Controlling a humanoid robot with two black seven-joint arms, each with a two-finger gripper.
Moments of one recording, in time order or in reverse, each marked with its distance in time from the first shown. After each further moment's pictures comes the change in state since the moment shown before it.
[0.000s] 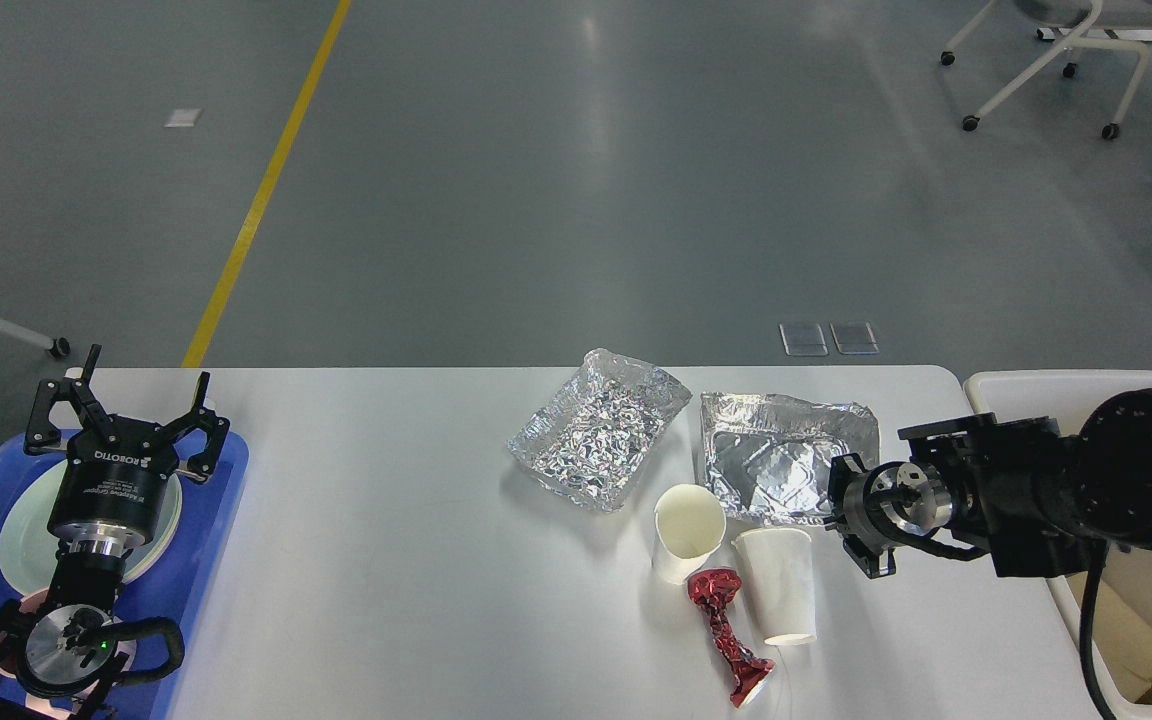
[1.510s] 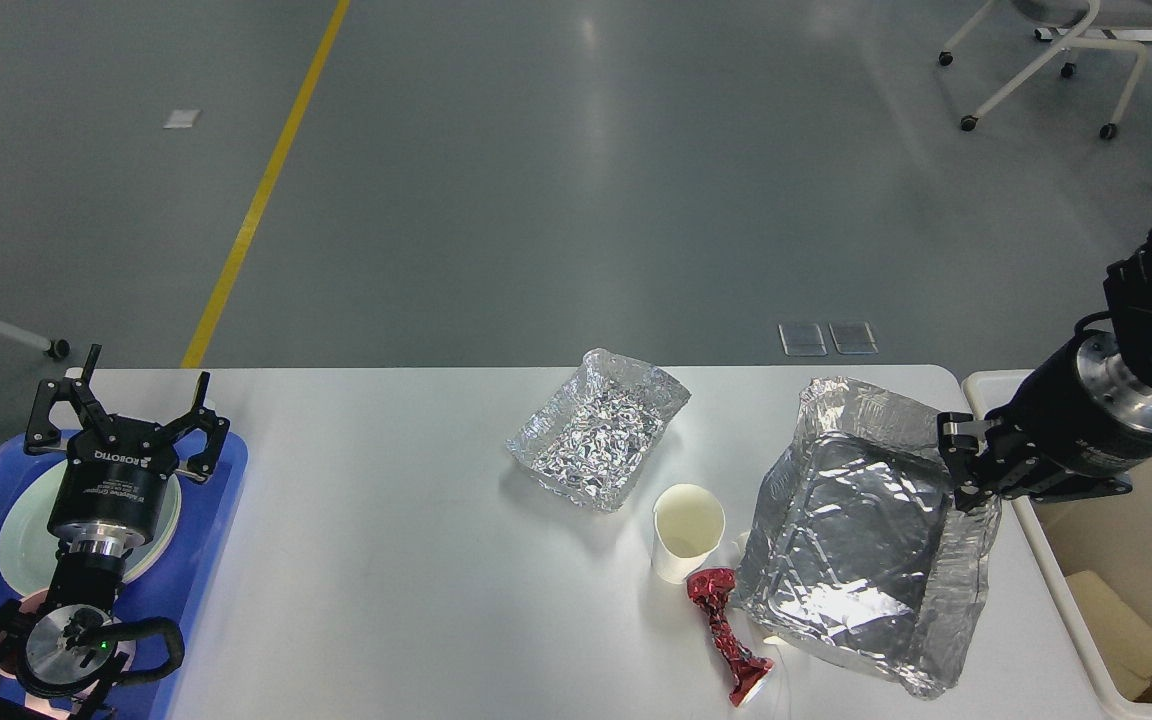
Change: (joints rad) left arm 0.000 0.000 0.000 0.000 0.000 0.000 0.000; right arm 1.060 -0.364 -0.218 0.943 -1.160 0.468 0.040
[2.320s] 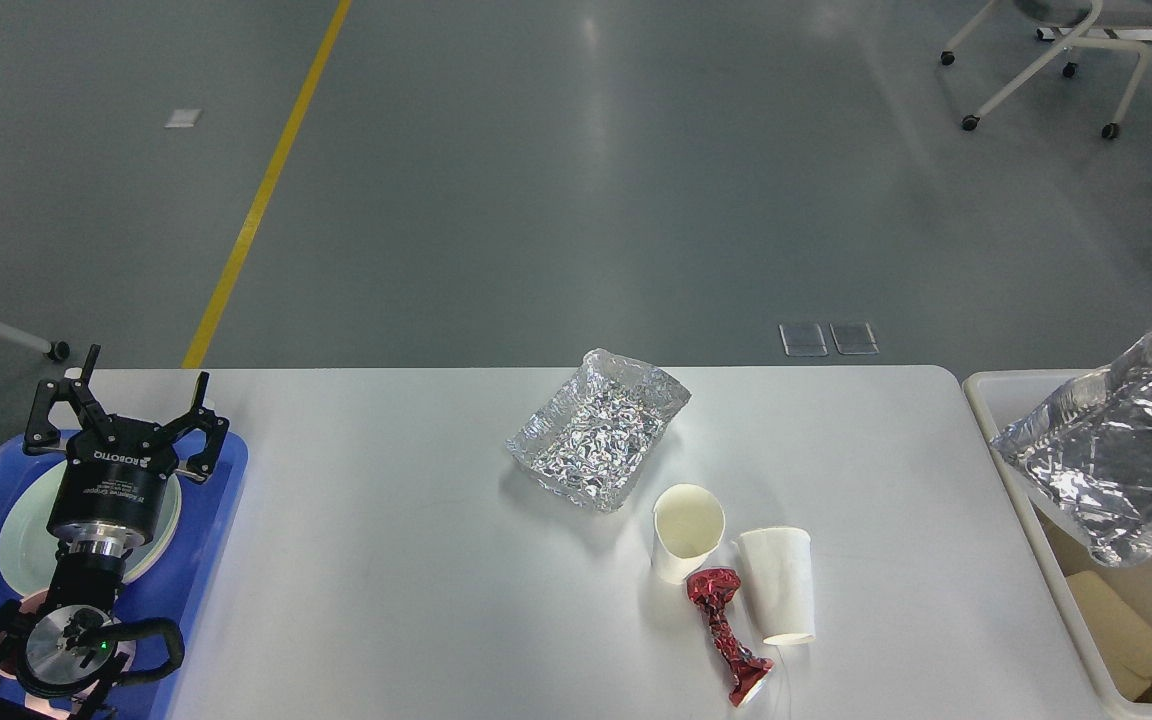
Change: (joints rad) left arm 0.000 0.000 0.000 0.000 0.000 0.000 -0.002; right arm -0.697 -0.405 0.172 -0.758 0.003 -0.182 -0.008
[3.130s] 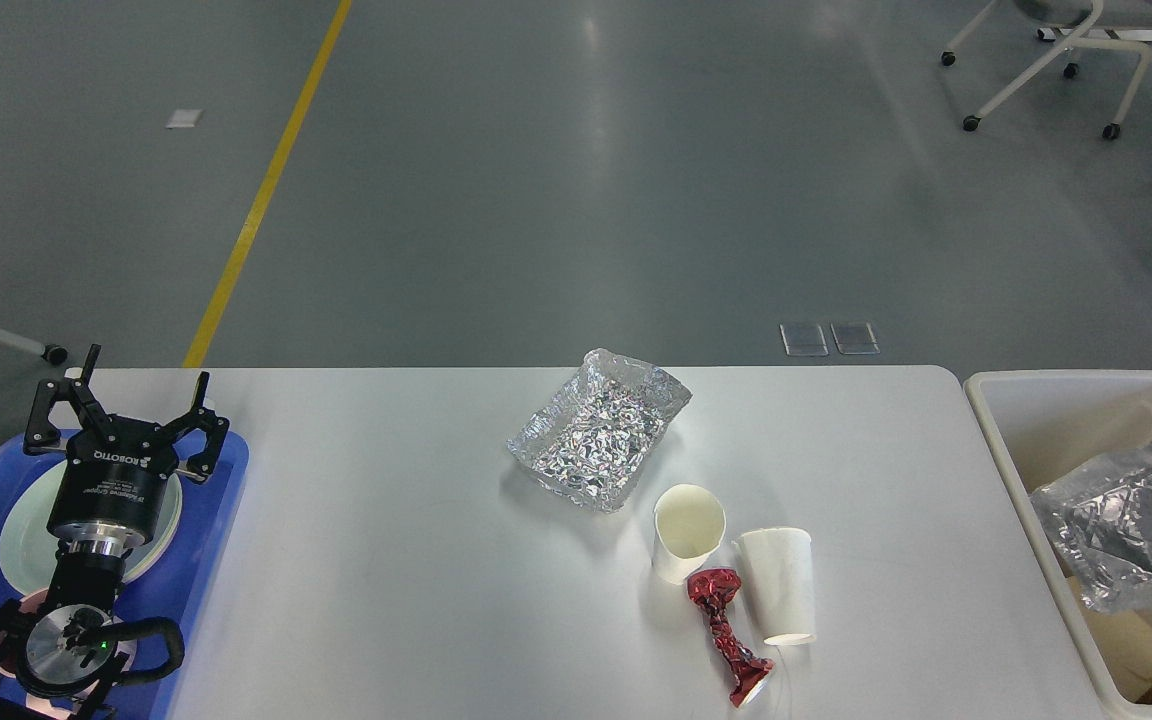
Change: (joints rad) left arm 0.000 0.000 0.000 0.000 0.000 0.000 0.000; right arm -0.914 0.388 0.518 -0.704 0.014 -0.530 -0.003
